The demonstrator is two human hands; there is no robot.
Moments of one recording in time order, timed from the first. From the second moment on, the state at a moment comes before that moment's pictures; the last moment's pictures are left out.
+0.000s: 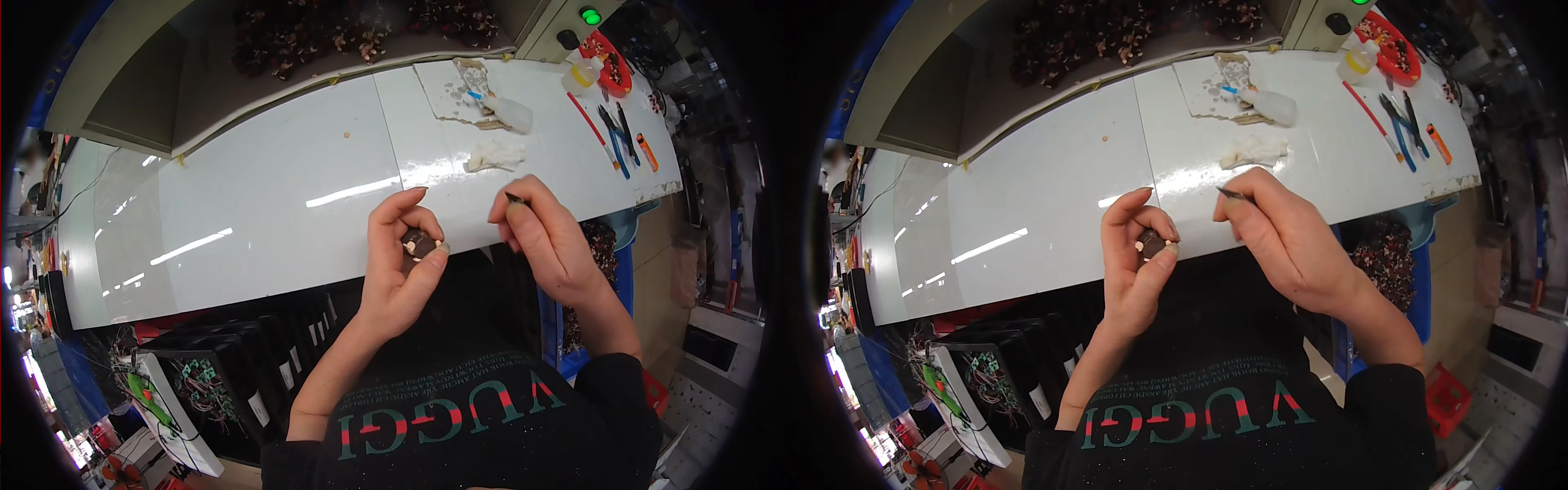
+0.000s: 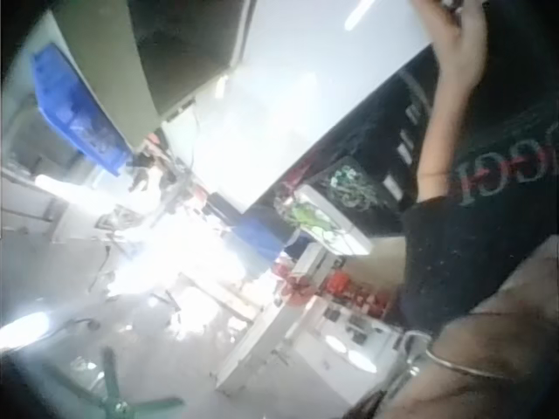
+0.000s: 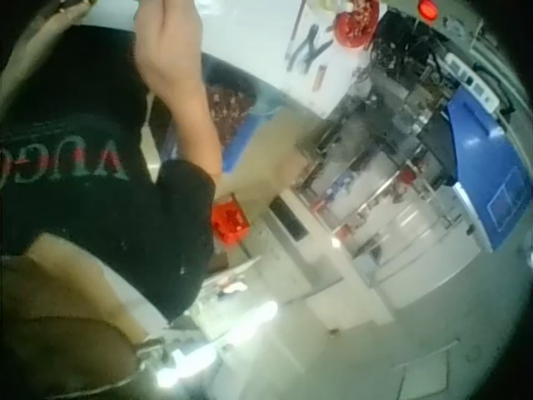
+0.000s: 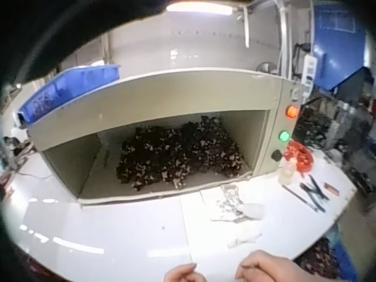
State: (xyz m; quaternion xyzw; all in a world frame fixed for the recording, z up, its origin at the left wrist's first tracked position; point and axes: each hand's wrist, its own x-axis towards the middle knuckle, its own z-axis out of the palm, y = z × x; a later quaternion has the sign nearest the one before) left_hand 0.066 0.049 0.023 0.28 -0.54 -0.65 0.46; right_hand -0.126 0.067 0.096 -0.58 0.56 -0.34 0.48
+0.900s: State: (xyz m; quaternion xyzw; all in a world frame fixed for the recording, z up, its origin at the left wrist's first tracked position) left_hand 0.080 0.011 -0.026 0.31 -0.58 -0.59 0.47; right_hand -0.087 -0.004 0.045 -0.80 0.46 -0.10 0.36
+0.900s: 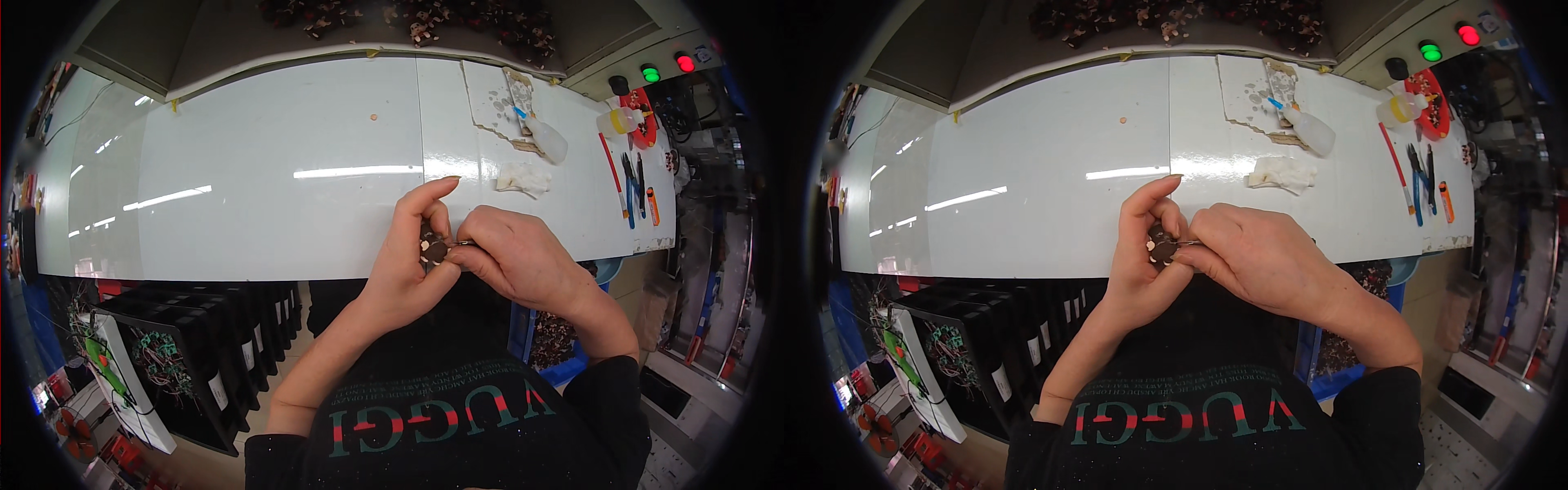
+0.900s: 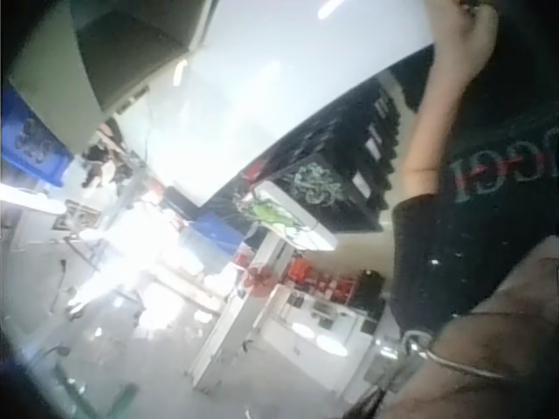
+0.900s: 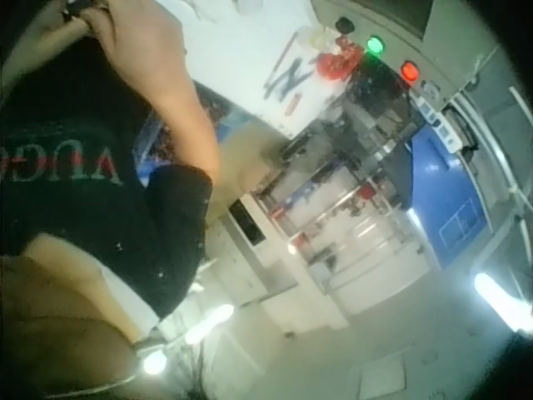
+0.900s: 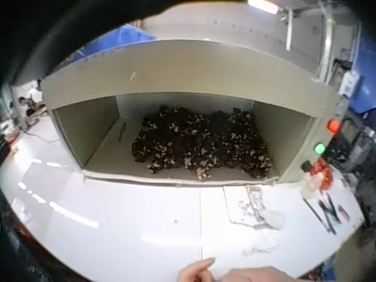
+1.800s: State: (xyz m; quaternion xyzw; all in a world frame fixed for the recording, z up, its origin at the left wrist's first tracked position) left_hand 0.084 0.022 -0.031 0.32 -0.62 -0.52 0.49; right_hand -0.081 0.008 0.046 -0.80 0.46 -0.08 0.38
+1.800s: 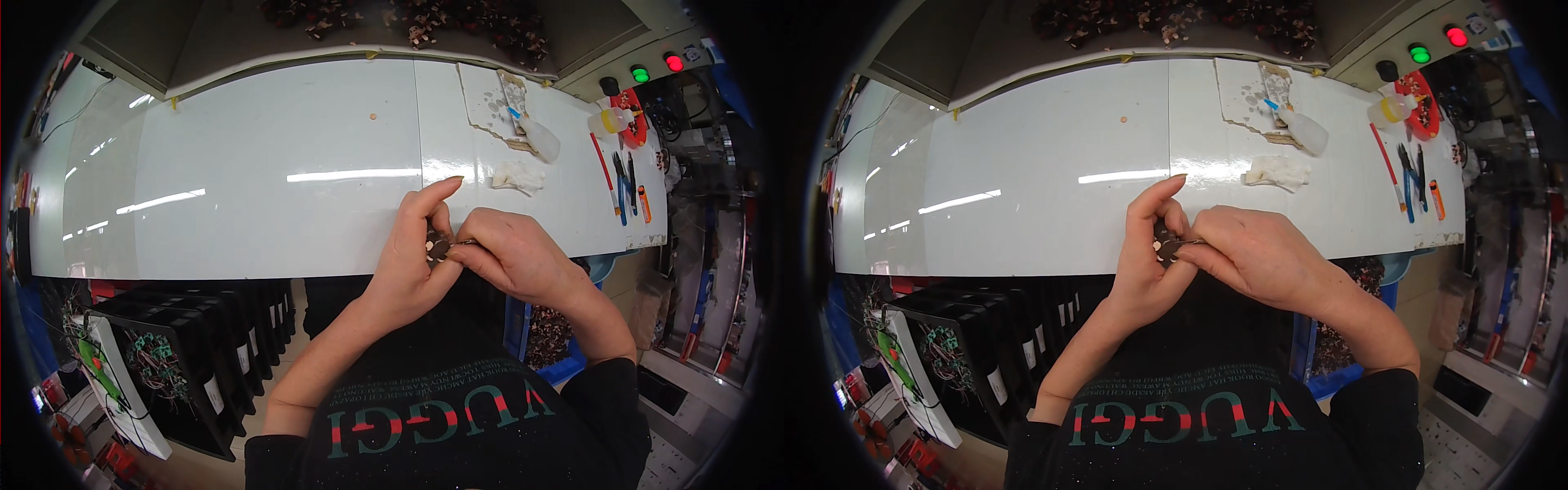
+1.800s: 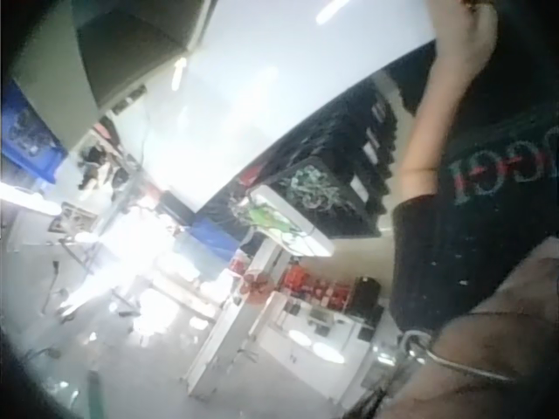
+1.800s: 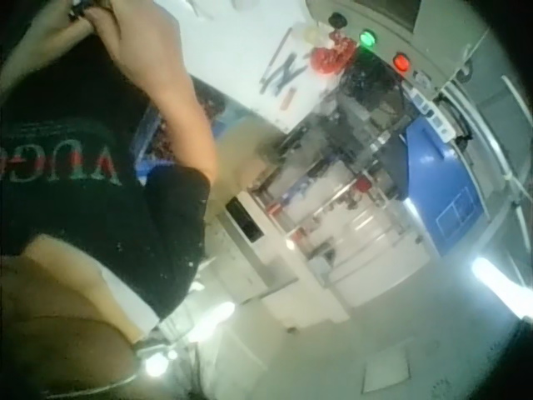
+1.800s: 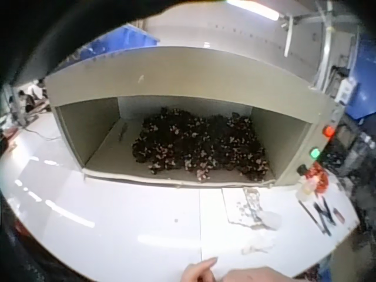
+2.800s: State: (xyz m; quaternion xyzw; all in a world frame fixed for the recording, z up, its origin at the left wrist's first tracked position) left_hand 0.108 0.019 -0.020 0.29 -0.55 -0.65 0.44; right_hand -0.059 0.004 0.053 -0.74 0.46 -0.20 0.45
